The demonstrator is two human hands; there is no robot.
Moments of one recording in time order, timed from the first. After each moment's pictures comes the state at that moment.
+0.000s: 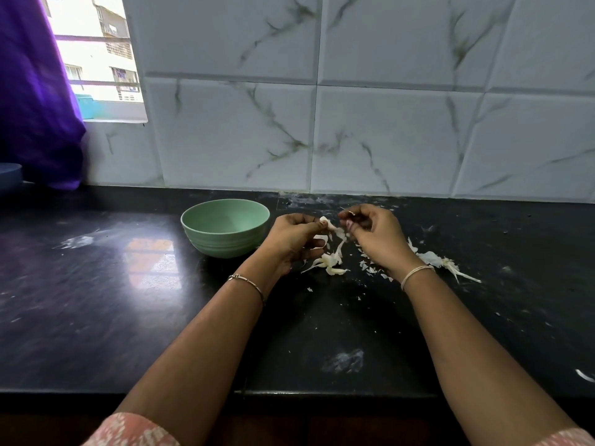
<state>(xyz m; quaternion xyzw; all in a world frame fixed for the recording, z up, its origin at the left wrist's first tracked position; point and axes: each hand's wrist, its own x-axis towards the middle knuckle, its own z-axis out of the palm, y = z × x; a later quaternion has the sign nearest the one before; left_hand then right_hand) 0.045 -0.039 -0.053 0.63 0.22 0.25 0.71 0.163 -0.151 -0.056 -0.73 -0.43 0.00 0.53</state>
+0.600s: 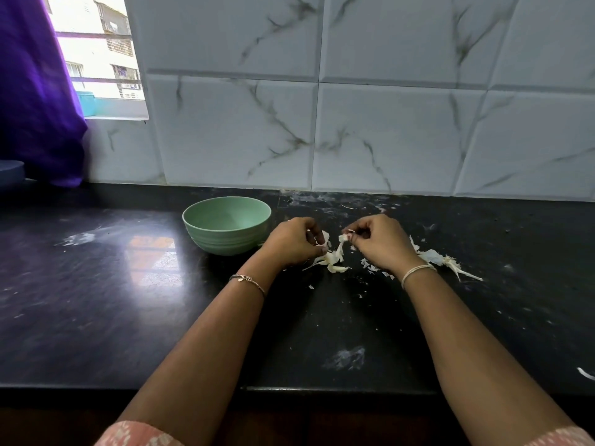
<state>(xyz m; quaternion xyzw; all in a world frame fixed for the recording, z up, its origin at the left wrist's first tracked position) 0.040 -0.024 -0.059 0.91 0.22 0.19 0.28 0.172 -0.155 -0.063 -0.83 -0.43 -0.05 0.35</state>
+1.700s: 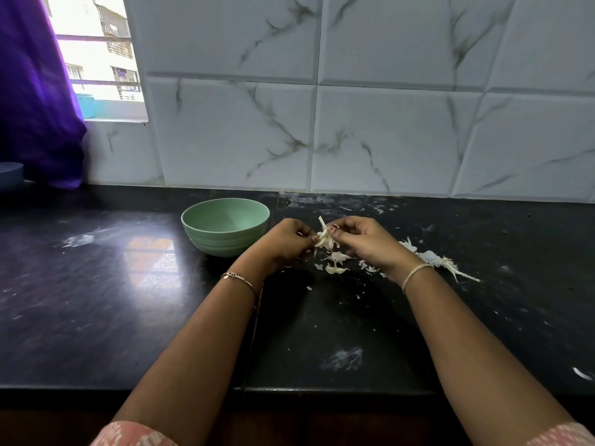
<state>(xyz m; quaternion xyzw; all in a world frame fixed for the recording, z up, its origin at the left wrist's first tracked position) 0.042 -0.019 -0.060 0.82 0.22 0.17 0.51 0.156 -0.150 -0.059 -0.71 -0.44 0.18 0.52</state>
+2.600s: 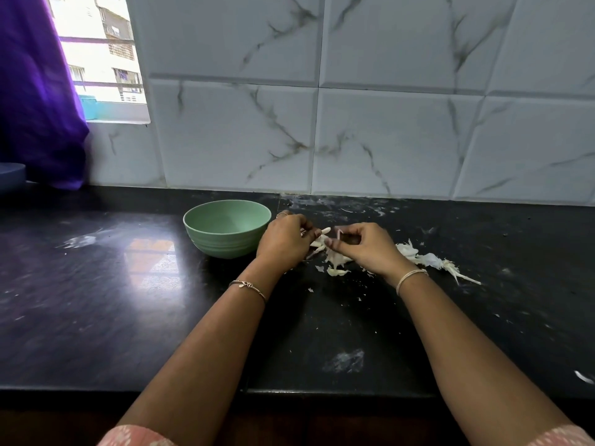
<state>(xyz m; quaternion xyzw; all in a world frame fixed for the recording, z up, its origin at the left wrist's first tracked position) 0.046 -0.016 -0.065 0.89 0.26 0.30 0.22 0.164 -0.148 -0.068 -0.80 -0.44 0.05 0.41</state>
